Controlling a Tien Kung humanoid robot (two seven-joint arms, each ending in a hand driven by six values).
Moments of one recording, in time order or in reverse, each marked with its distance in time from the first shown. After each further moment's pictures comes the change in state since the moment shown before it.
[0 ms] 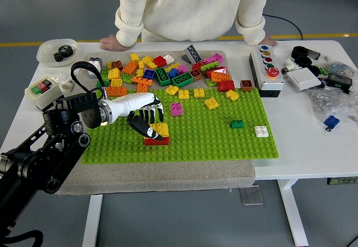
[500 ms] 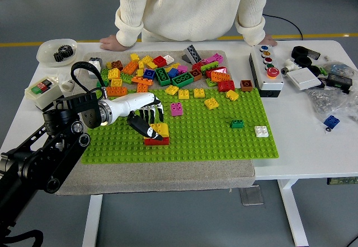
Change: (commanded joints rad) left arm -0.002 -0.001 -0.002 0.006 0.002 0.003 -0.005; right arm -0.001 0.000 0.000 0.000 -0.001 0.001 0.000
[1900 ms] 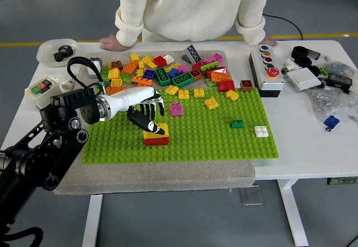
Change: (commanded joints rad) left arm -0.007 0.004 -0.021 -0.021 -0.008 0.005 -0.018; right arm 0.002 0.000 -0.001 0.000 0.012 0.002 0.001
